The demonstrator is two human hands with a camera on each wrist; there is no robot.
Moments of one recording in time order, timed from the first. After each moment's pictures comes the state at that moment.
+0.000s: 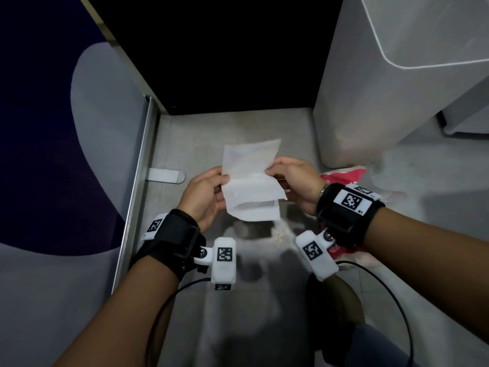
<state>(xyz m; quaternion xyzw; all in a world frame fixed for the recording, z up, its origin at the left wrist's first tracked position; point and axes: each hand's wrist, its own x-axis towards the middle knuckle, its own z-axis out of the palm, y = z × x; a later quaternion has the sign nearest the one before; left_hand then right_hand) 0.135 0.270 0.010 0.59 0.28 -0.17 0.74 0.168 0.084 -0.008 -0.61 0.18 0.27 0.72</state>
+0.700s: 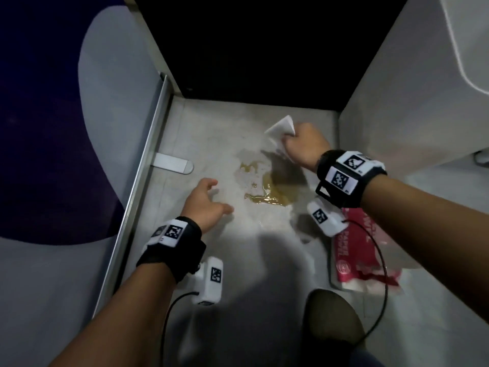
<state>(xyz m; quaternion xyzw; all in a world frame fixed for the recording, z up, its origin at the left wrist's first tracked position) 0.131 0.315 -0.060 0.82 0.28 -0.18 0.47 0.267 0.104 -0.021 -0.91 0.00 0.20 0.36</state>
